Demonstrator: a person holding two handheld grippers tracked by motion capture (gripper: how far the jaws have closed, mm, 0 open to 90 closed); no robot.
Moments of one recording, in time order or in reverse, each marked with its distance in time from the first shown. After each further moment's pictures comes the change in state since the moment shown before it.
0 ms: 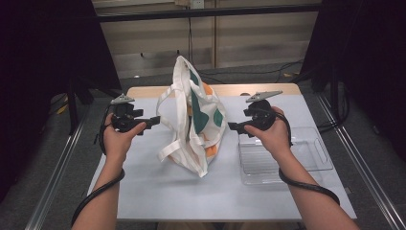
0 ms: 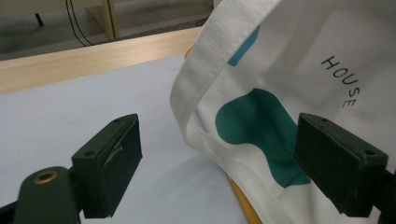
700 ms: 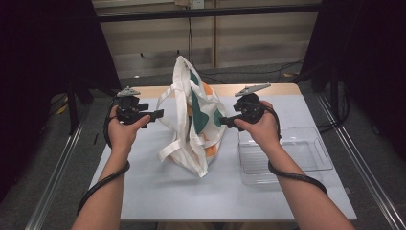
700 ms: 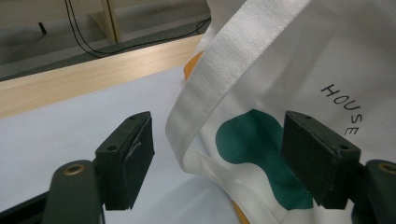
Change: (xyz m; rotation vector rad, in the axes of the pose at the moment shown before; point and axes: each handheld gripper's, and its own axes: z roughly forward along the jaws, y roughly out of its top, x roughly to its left) left arm -0.006 0.021 0.011 0.016 0.008 0.041; right arm 0.009 0.024 0.020 -0.008 0.025 -0.012
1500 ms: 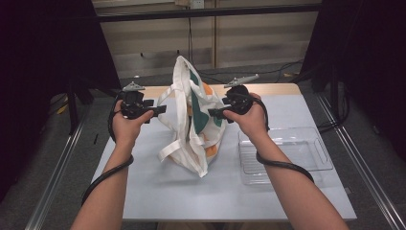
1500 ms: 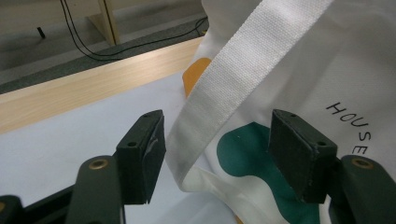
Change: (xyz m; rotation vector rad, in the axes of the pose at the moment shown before) left arm -0.001 0.013 0.012 0.013 -0.003 0.029; right arm 0.006 0.029 0.020 -0.028 0.034 -0.008
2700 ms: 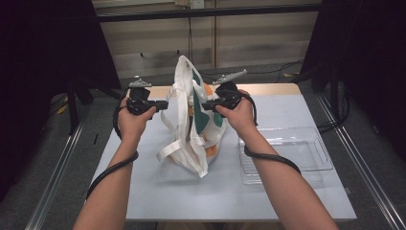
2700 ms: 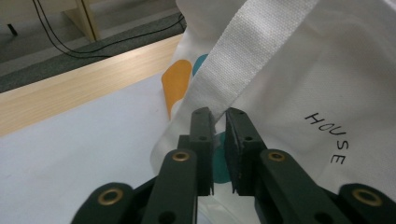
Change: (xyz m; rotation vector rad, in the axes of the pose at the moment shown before) left arm -0.006 0.012 0.009 0.028 -0.065 0.005; right arm 0.012 0.018 0.017 0.018 0.088 -0.030
